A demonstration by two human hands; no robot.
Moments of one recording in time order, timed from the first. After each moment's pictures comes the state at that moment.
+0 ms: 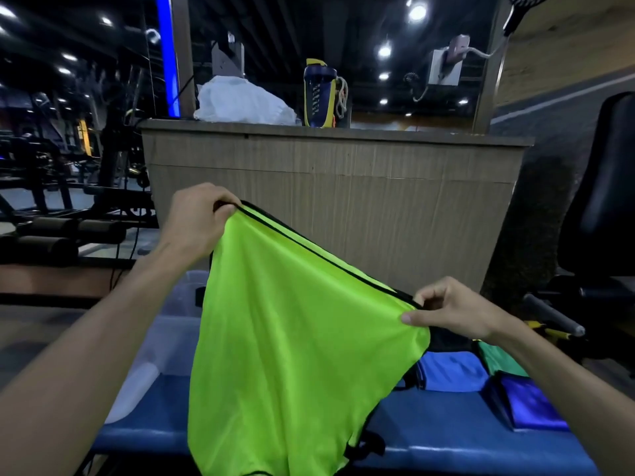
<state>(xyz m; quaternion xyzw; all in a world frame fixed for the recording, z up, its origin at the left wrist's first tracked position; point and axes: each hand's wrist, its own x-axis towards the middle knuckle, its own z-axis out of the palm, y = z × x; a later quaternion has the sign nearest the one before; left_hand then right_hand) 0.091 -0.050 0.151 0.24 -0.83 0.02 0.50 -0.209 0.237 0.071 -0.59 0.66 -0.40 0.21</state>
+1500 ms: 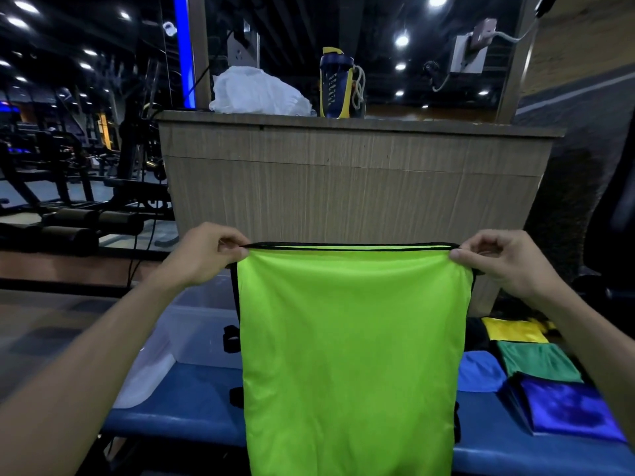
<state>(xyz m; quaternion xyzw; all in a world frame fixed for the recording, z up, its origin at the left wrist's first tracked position) 0.113 -0.071 0.099 0.29 -0.88 -0.19 0.34 -0.249 0.236 0.105 -0.55 0.63 -0.55 0.00</state>
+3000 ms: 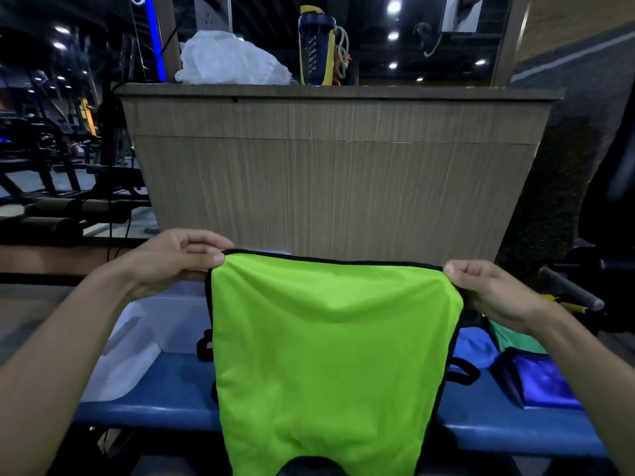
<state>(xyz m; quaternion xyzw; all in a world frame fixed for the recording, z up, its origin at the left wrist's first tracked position) 0.121 -0.077 0.075 0.22 -0.75 -0.58 0.24 -0.256 0.244 0.037 -0.50 0.59 -0.56 0.30</state>
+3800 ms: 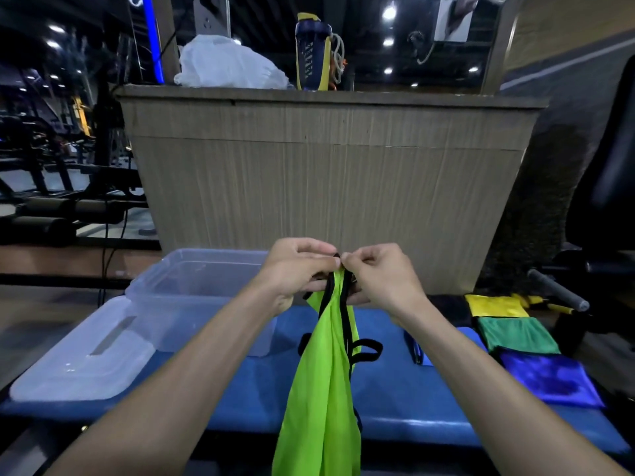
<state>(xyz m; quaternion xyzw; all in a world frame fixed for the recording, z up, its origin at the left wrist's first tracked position) -0.007 0.064 0.074 0.26 -0.66 -0.63 0.31 -0.113 0.170 0.070 -0.39 0.72 -0.56 0.14</state>
